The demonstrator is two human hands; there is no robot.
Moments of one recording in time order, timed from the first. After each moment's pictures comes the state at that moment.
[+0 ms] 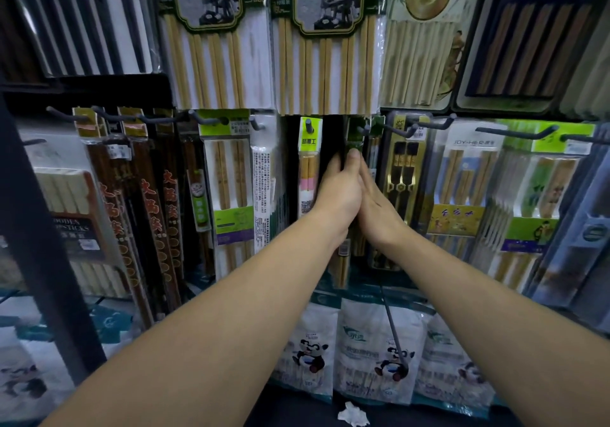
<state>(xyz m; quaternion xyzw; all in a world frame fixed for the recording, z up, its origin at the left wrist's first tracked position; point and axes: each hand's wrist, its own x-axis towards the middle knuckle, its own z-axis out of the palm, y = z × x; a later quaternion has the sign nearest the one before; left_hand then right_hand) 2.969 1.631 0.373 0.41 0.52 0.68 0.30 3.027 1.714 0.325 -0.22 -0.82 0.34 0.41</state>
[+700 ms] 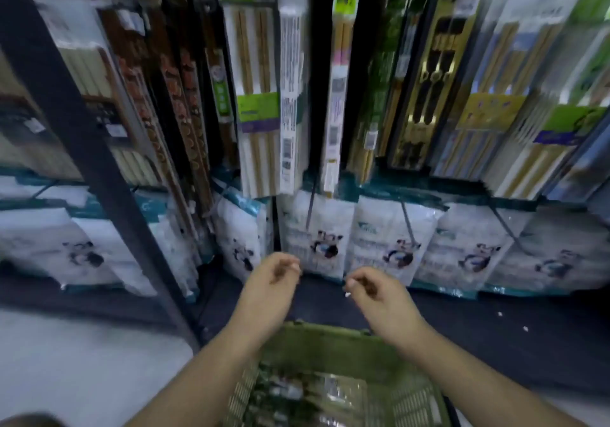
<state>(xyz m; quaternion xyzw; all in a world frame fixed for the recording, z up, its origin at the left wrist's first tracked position) 2.931 1.423 0.130 0.35 0.73 0.49 0.31 3.119 1.532 0.110 -0.38 -0.79 0.43 0.21</state>
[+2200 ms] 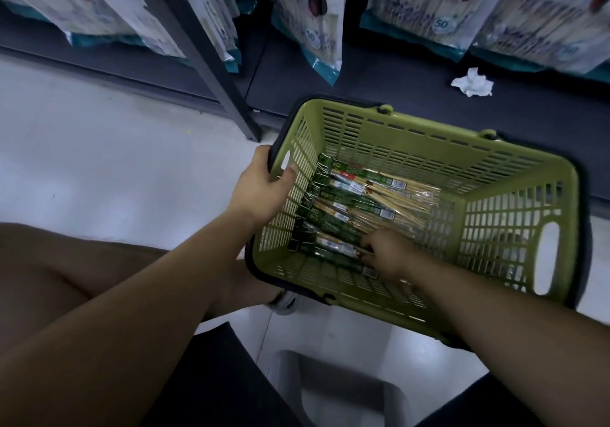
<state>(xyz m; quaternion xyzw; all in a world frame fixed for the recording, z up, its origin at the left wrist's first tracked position) 2.876 1.302 -0.077 0.22 0.84 0.35 0.35 3.110 1.419 -0.196 -0.28 -0.85 0.32 -0.33</state>
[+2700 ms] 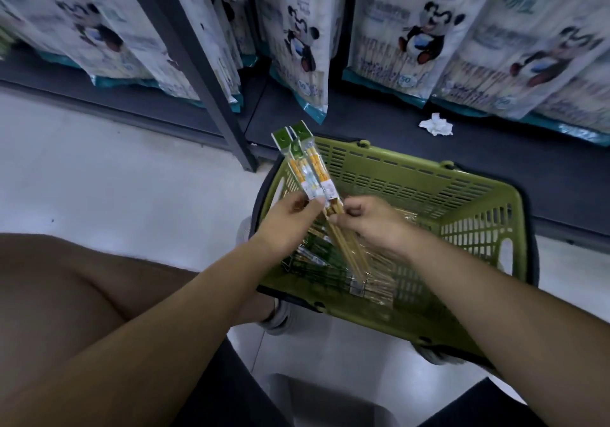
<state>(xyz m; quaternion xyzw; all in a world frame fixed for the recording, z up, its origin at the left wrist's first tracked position) 2.926 1.308 -0.041 0.21 0.77 0.40 0.46 3.060 1.444 -0.072 -0.37 -0.68 0.63 -0.06</state>
